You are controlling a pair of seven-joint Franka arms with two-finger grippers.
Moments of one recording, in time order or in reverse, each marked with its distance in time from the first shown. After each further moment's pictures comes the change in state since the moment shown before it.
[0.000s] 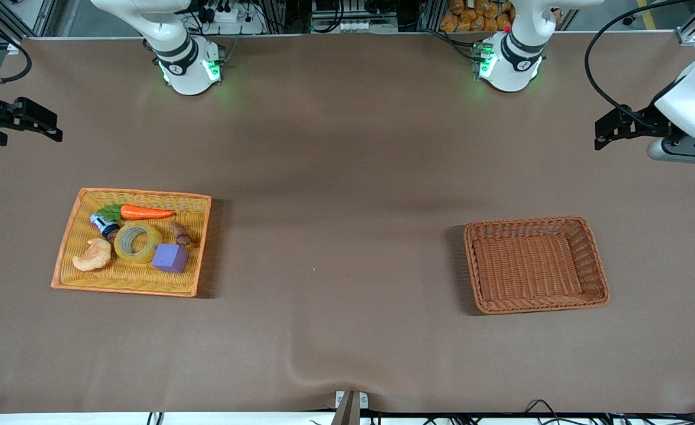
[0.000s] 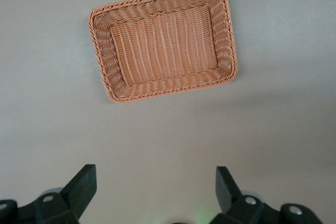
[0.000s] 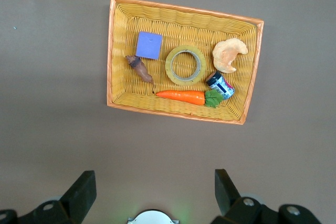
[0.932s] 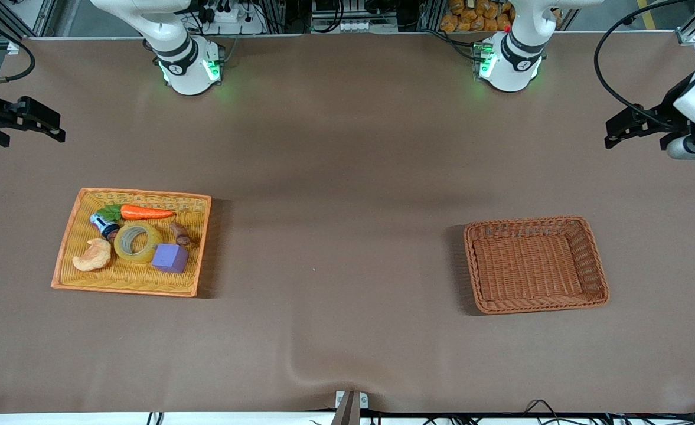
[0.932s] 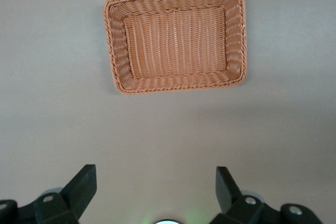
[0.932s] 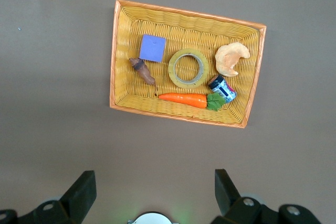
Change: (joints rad) left arm 0.029 -0.012 0.008 0.000 0.000 -0.018 -0.083; right arm 0.007 0.000 0.009 0.005 0.001 0.005 0.000
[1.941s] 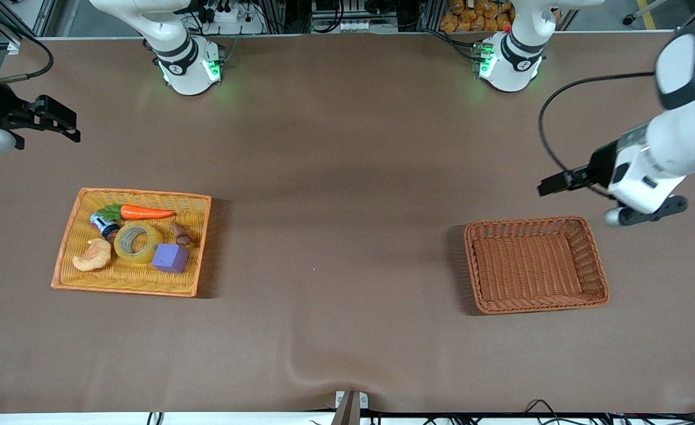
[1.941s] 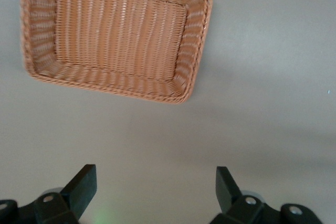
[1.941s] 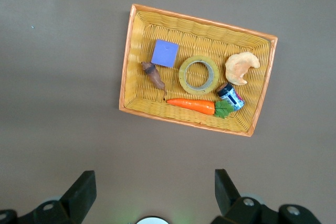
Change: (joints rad) left arm -0.074 0.222 -0.017 0.020 -0.203 0.152 -0.359; right arm 0.053 0.000 0.004 0.000 0.001 0.023 0.000
